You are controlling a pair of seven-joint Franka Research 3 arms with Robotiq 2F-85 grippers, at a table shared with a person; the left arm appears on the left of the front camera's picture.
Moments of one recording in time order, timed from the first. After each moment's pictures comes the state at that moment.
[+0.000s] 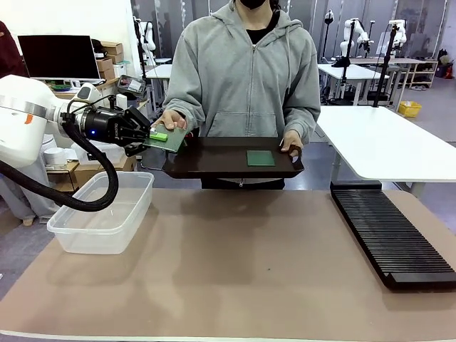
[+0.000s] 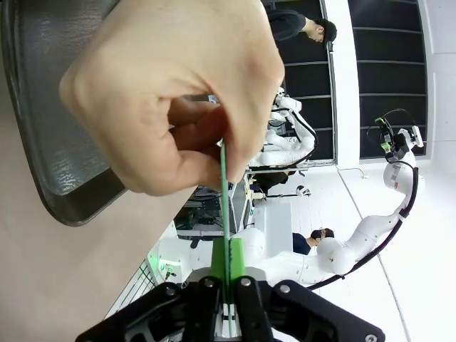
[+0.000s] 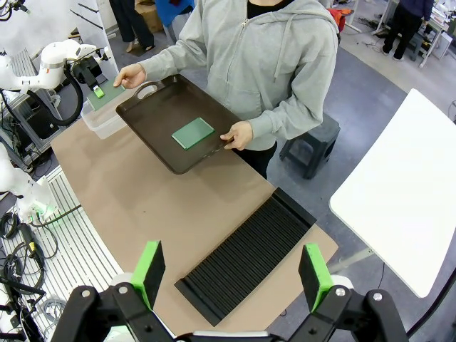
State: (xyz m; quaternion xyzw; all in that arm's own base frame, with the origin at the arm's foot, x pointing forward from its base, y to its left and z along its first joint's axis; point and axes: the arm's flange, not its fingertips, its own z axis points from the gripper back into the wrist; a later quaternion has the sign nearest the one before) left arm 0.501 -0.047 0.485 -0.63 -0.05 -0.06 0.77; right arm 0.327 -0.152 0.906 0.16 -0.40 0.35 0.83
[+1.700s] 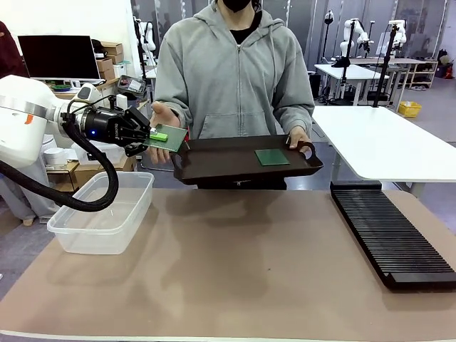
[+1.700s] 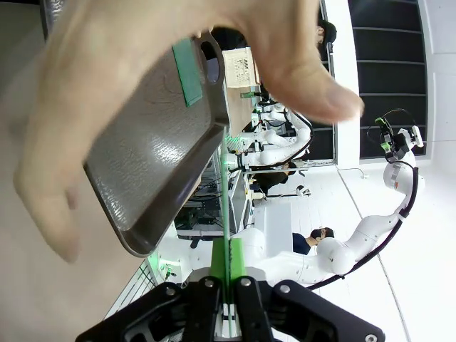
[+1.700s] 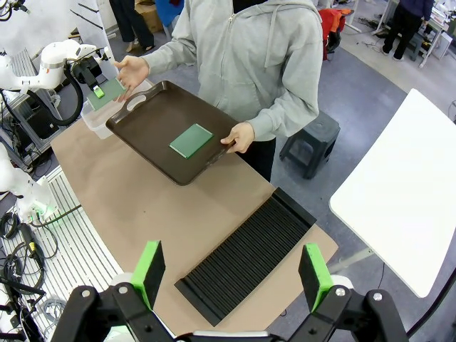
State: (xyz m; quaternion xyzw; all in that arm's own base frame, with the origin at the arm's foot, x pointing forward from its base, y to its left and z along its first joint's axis) left arm 0.501 -0.047 0.485 -0.63 -0.05 -0.06 0.77; right arm 0.327 -0.152 0.906 0.16 -0.40 0.35 0.83
